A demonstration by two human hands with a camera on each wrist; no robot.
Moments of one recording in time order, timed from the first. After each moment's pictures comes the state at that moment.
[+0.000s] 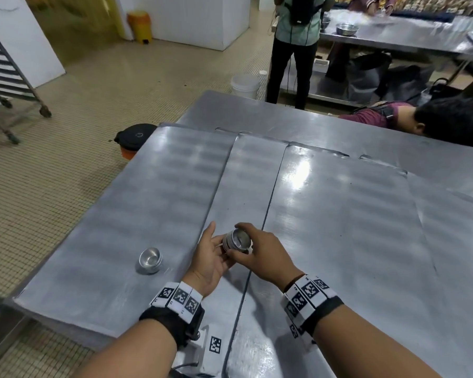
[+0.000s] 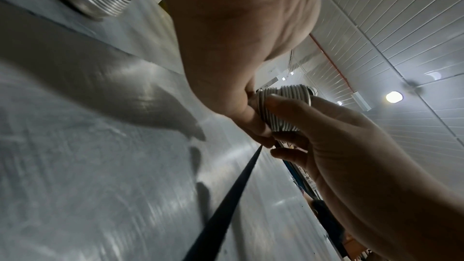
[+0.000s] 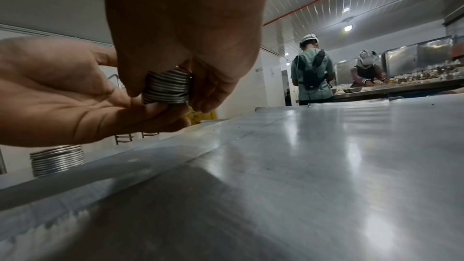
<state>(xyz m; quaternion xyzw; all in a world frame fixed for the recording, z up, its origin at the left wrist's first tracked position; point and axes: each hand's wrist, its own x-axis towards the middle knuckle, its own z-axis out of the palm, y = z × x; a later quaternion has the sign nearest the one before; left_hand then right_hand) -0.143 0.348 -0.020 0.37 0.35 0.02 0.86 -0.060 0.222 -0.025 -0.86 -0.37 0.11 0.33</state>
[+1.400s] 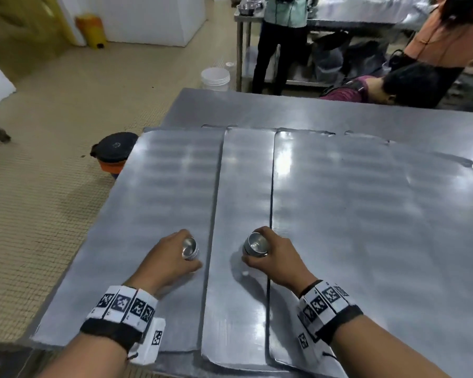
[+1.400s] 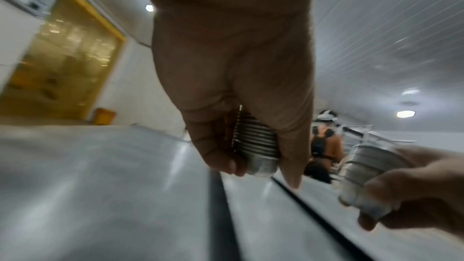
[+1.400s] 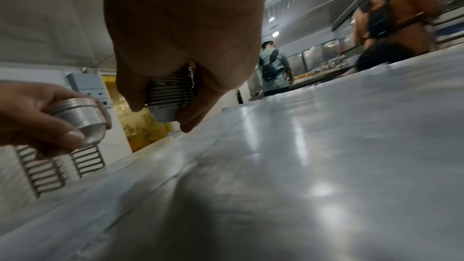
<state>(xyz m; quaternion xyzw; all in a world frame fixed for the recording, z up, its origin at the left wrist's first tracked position) -0.201 0.490 -0.013 0.93 0.15 -0.07 0.33 -0.113 0.232 -0.036 -0.87 -0.18 0.16 0.44</state>
